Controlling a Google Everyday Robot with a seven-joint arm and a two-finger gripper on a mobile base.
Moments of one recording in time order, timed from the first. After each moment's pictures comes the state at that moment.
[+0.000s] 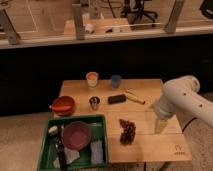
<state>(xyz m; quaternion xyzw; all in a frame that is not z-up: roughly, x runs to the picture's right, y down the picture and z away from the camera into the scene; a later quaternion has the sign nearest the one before) 0.242 0.171 0.716 -0.31 -0.06 0.00 0.95</state>
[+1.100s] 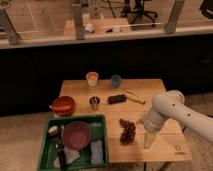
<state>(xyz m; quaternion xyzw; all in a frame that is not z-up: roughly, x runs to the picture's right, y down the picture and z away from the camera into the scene) 0.189 0.234 0.723 -0.37 -0.14 -0.01 0.92</state>
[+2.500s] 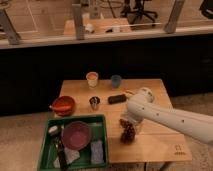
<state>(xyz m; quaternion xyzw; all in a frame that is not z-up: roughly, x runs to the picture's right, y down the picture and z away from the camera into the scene) 0.148 0.196 0.813 -0.26 -0.11 -0.31 0.91</state>
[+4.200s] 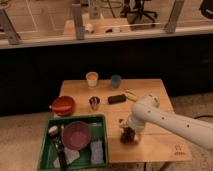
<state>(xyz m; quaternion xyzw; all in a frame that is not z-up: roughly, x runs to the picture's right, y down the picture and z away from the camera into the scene) 0.141 0.244 0.807 -0.27 -0.21 -0.43 0.84</state>
